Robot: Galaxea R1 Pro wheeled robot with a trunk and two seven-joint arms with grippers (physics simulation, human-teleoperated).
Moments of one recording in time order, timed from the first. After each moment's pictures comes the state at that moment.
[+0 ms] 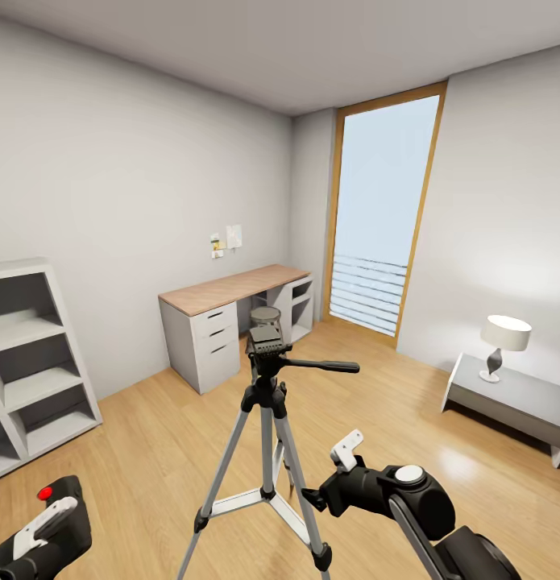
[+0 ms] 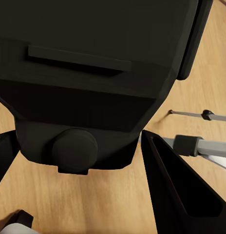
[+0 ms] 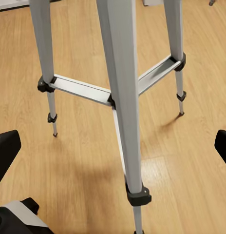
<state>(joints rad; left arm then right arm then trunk) 0.07 0.28 0.25 -1.45 1.00 0.67 0.37 -0.24 -0.16 0.37 -1.62 -0.04 0.90 0.42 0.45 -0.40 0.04</state>
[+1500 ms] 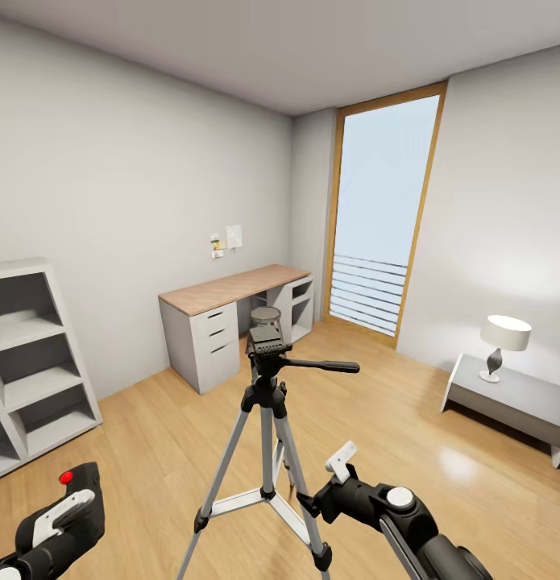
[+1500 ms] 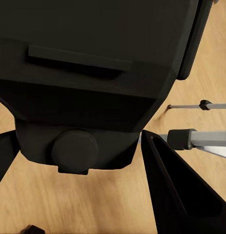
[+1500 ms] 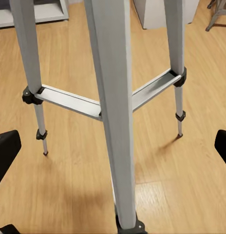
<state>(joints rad) 0.06 0.28 0.19 -1.45 0.88 0.67 0.29 -0.25 -0.13 0.38 -1.32 -0.03 0.50 0.41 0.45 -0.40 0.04</state>
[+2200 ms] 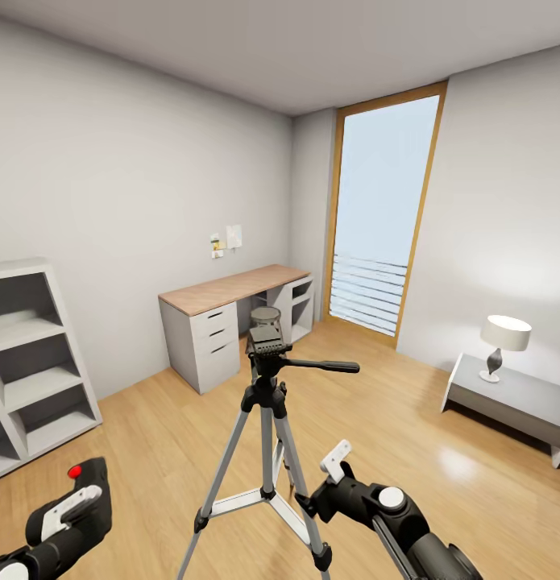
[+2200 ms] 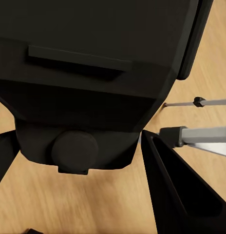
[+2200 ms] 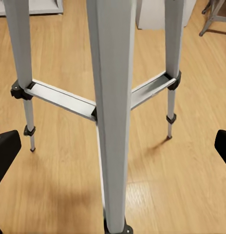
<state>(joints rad) 0.05 0.29 0.16 -1.46 0.88 0.67 0.29 -0.26 -0.09 0.38 -1.28 0.08 0.47 0.41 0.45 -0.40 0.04</state>
